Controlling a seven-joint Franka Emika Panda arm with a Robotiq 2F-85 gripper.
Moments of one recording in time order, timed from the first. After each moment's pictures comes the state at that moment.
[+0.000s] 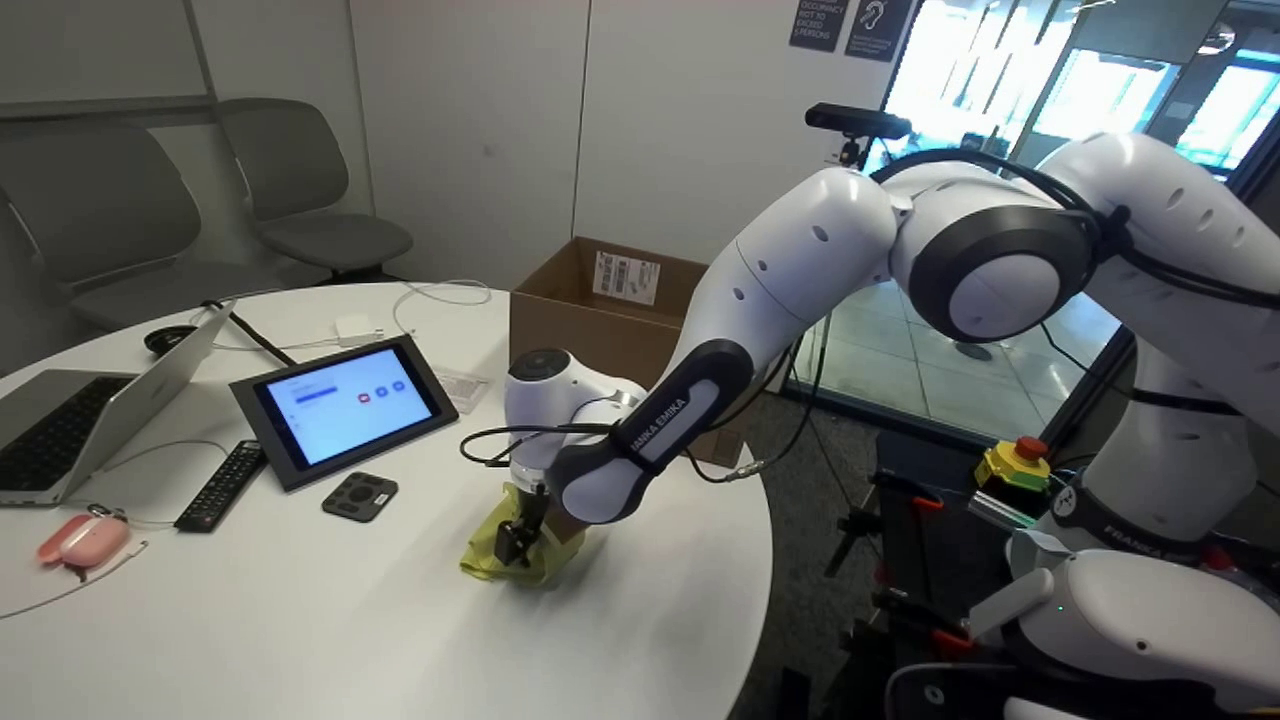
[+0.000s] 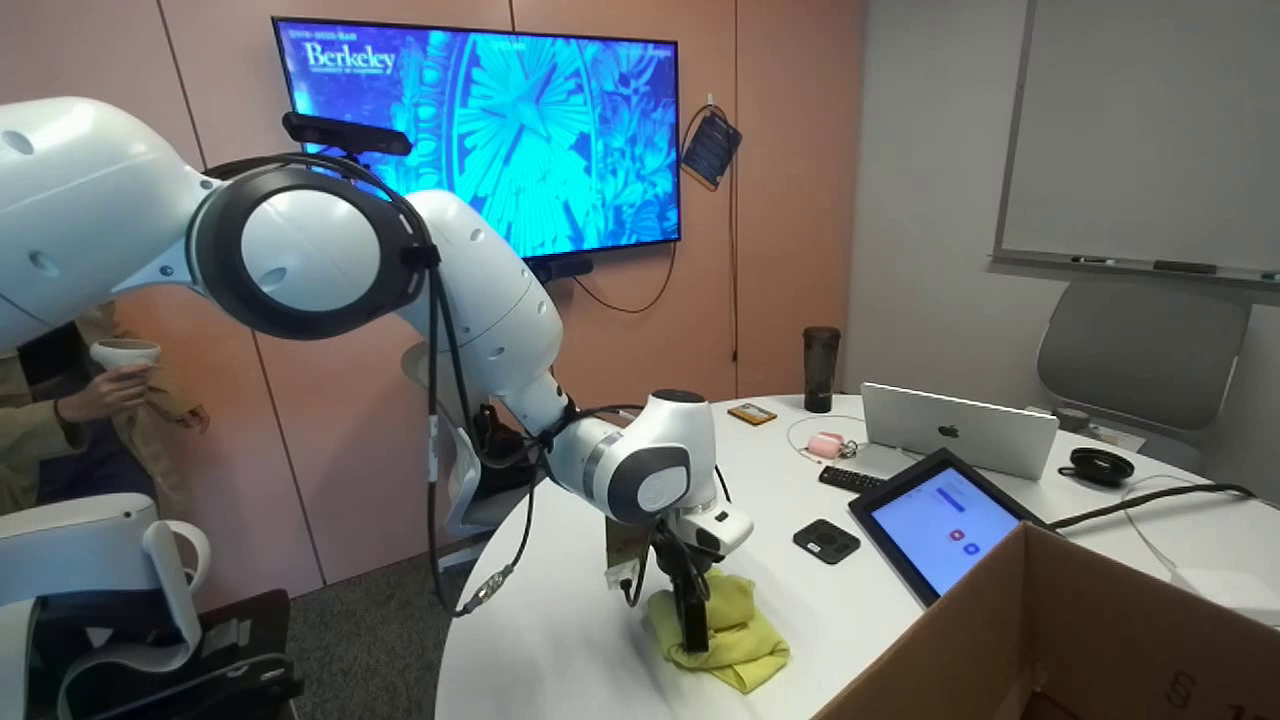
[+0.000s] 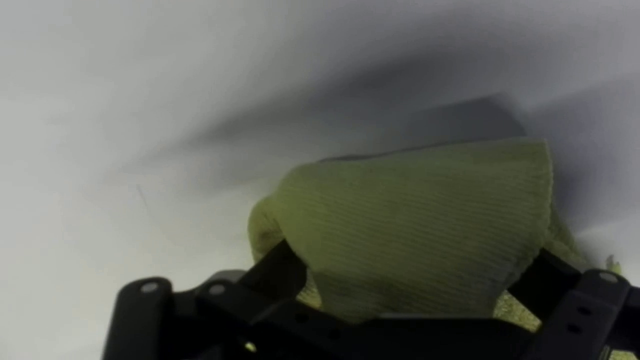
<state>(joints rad) 0.32 1.15 -0.11 -1.43 0.02 2.54 0.60</state>
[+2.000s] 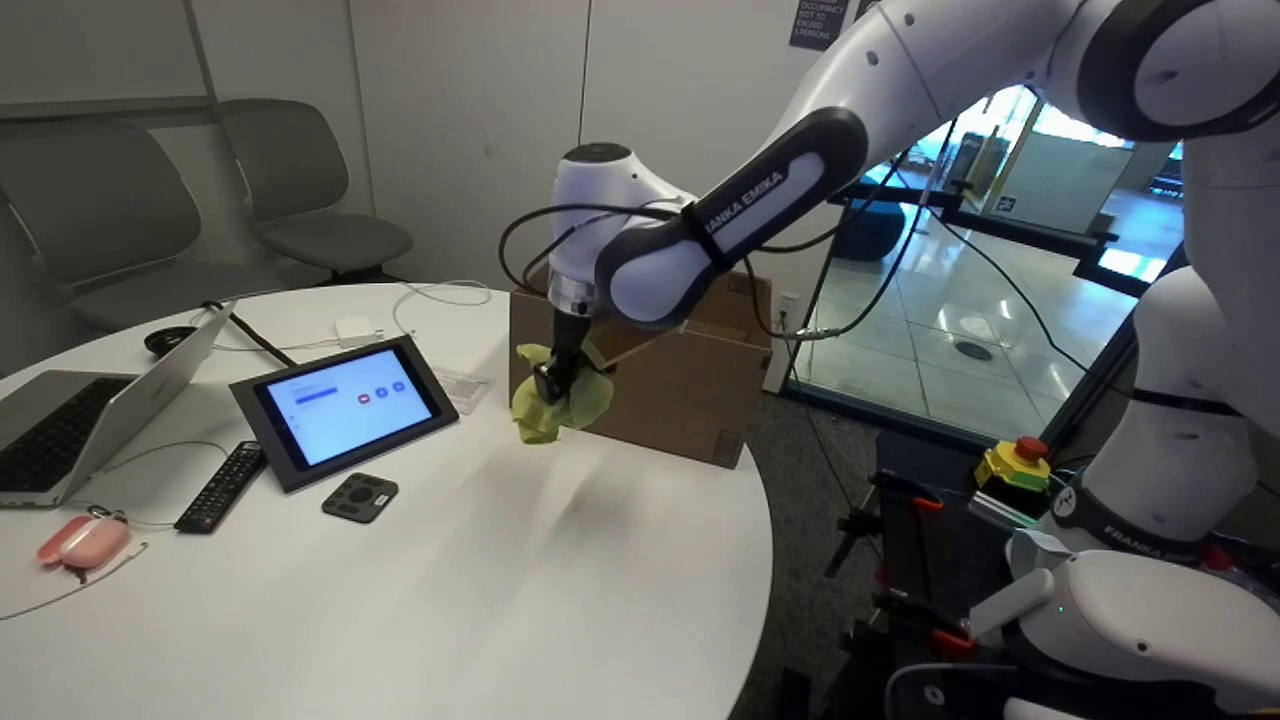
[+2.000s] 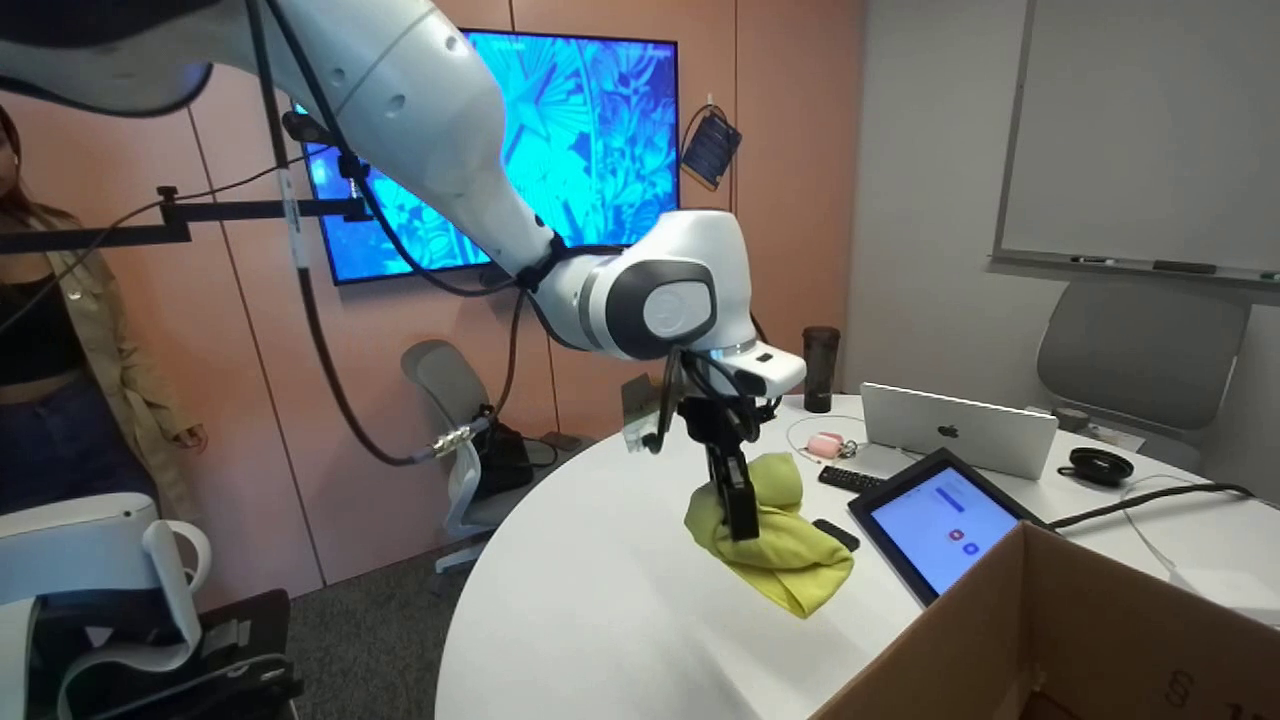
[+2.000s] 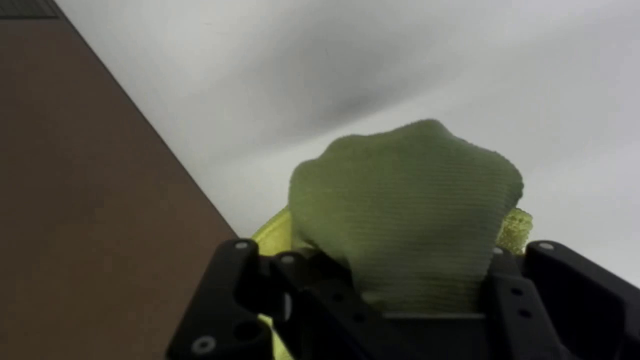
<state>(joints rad) 0.28 0.62 -0.19 -1.78 -0.04 2.44 0.53</state>
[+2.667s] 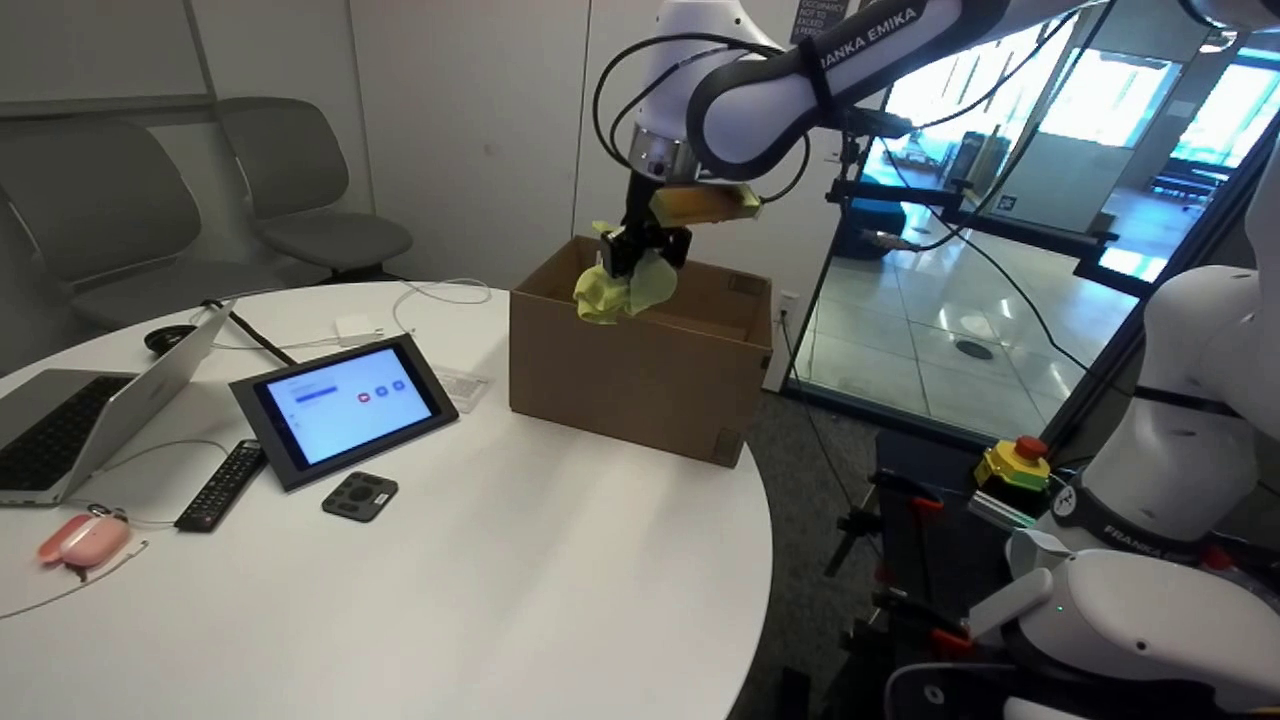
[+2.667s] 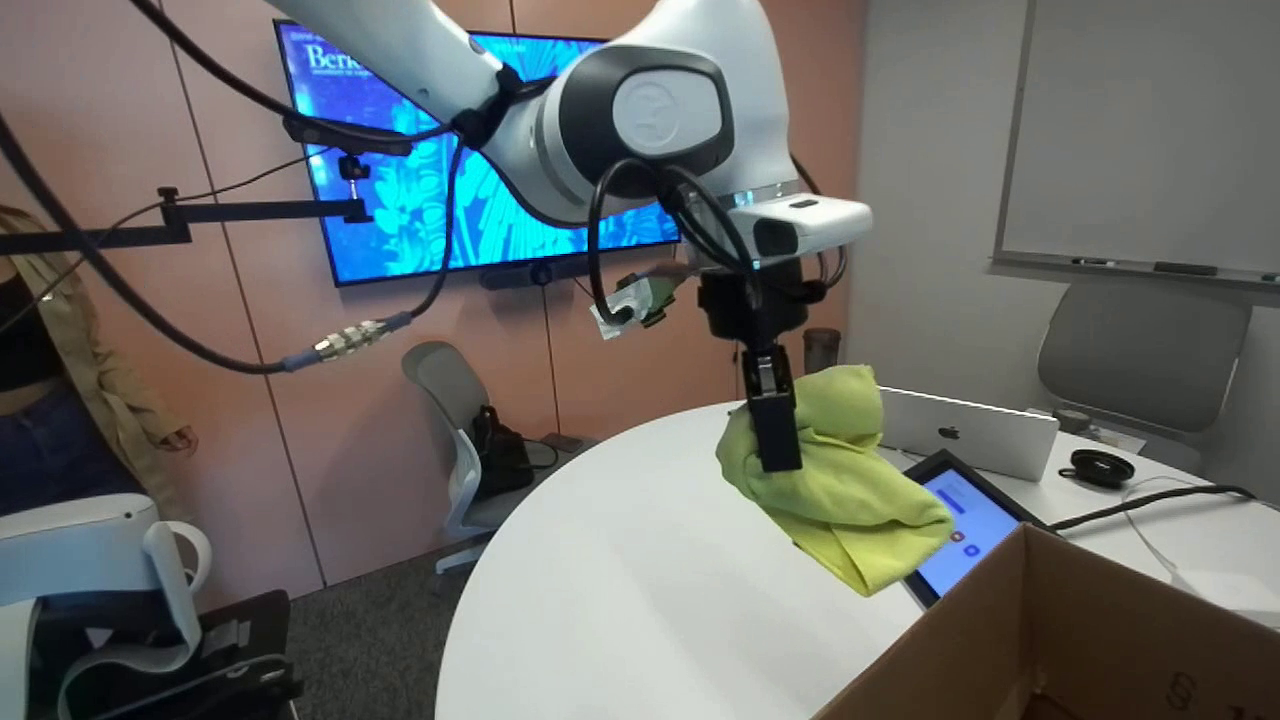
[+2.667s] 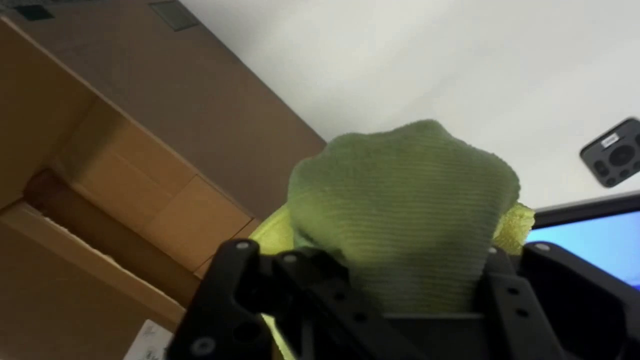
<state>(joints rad) 0.15 0.26 -0.21 -1.95 -0.13 2.33 0.65</state>
